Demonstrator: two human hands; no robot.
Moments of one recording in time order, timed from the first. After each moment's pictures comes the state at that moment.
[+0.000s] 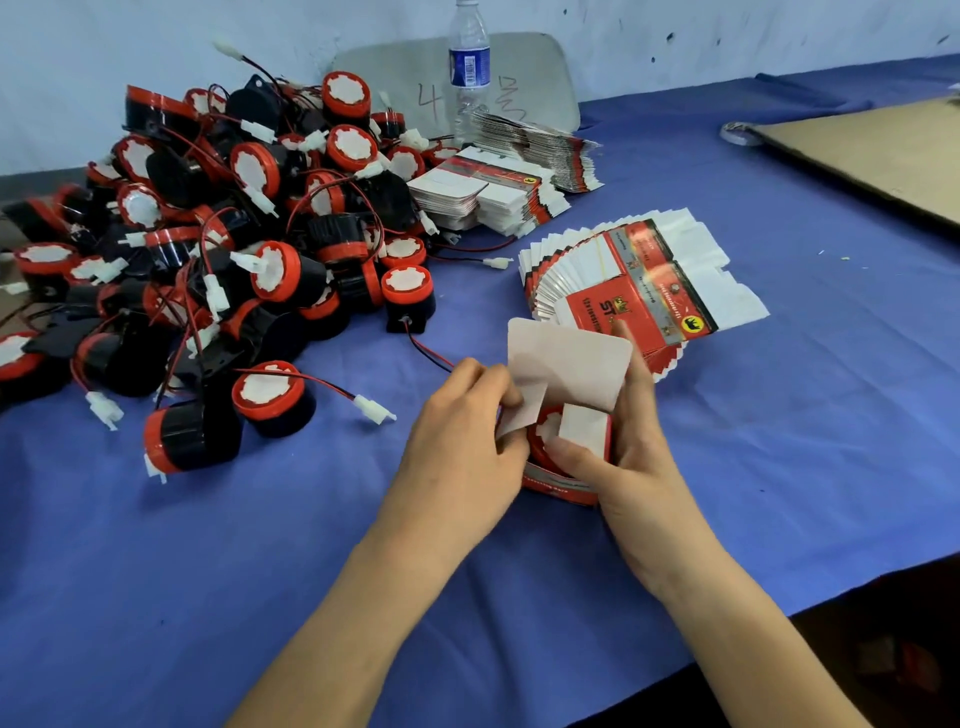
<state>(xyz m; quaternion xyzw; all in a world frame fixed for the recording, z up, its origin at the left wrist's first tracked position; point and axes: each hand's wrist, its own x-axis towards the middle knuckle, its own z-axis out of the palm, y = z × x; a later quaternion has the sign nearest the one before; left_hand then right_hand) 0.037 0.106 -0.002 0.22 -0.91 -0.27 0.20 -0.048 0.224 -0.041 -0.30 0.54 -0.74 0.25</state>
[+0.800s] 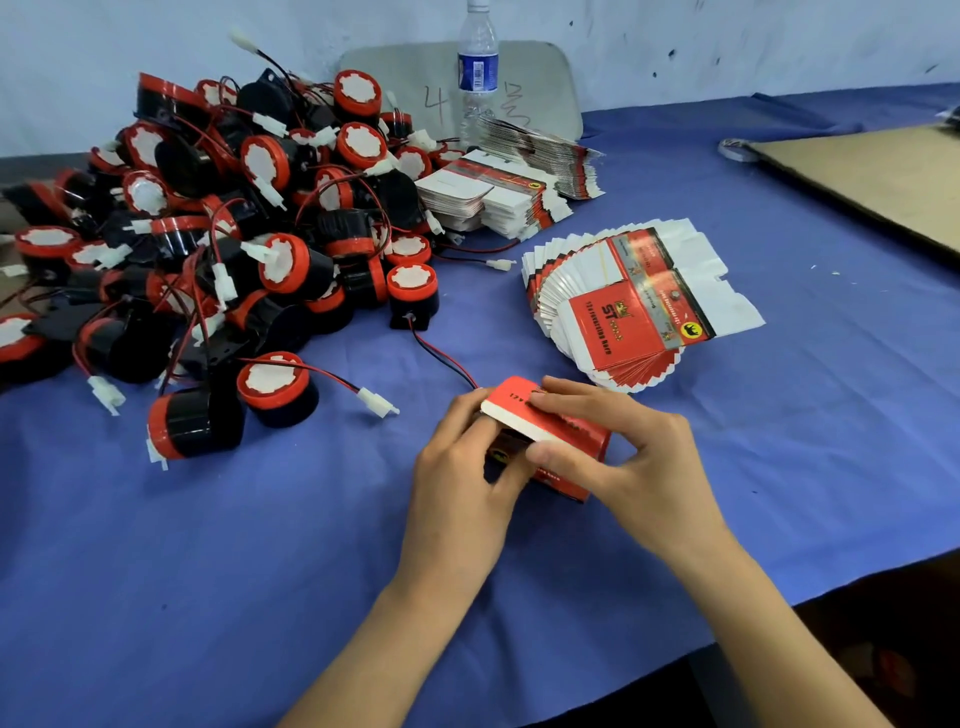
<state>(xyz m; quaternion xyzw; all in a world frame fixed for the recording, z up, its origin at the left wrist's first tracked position) 0.049 0.120 -0.042 0.19 -0.84 -0.38 0.34 -0.048 0.232 -0.017 -0.39 0.72 -0.56 0.11</state>
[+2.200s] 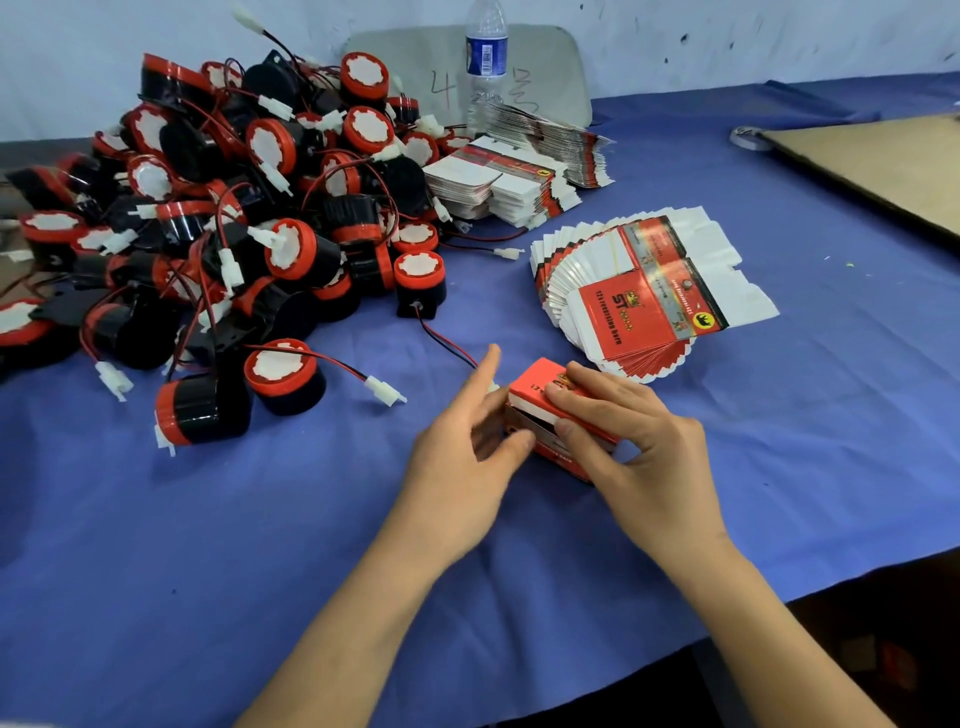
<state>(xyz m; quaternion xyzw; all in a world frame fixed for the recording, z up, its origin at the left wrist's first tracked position) 0.055 0.109 -0.028 0.23 -0.72 -0.62 0.20 -0.046 0.229 -0.034 -0.40 0.76 -0.51 0.00</state>
